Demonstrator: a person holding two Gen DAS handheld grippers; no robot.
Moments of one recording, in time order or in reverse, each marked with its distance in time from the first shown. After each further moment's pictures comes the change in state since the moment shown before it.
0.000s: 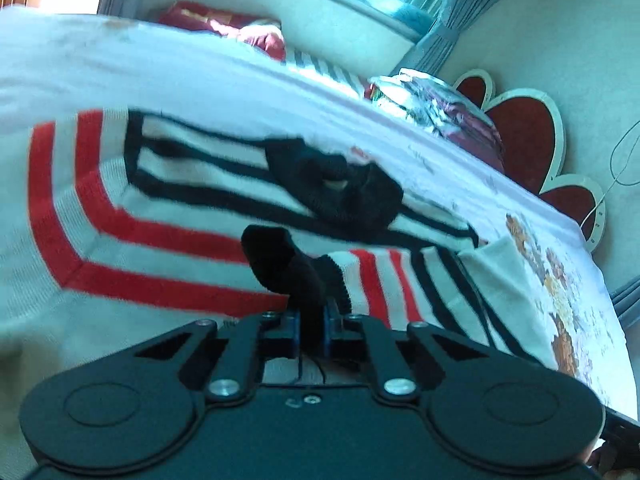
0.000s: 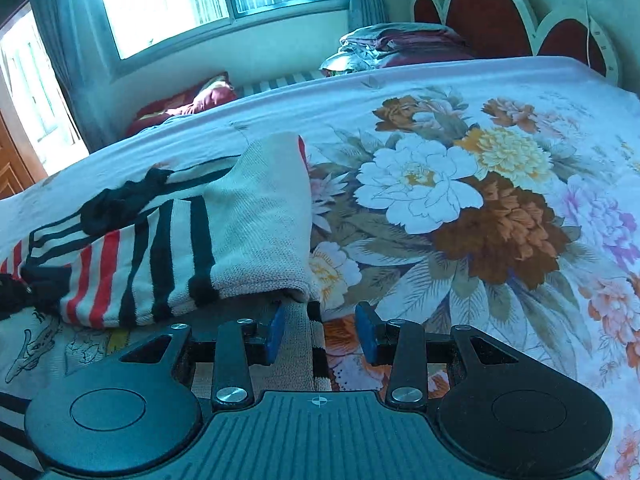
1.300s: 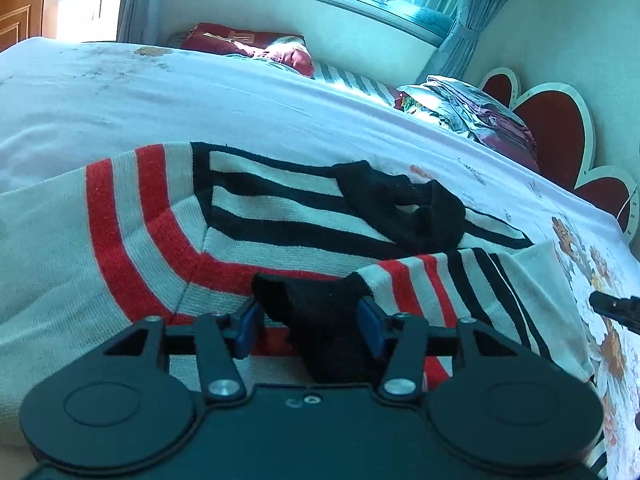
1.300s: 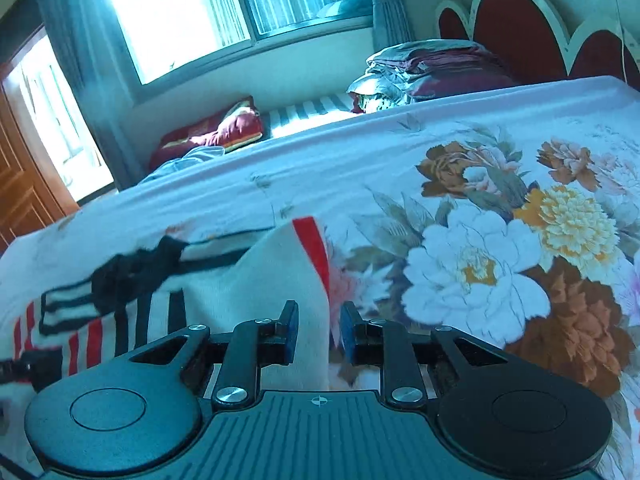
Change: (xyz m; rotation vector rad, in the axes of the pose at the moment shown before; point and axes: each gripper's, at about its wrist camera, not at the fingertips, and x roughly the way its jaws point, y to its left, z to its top) left arm 0.005 0.036 0.012 0.048 -0.003 0.108; right arm 0.051 0.002 0.084 0.032 -0.054 0.122
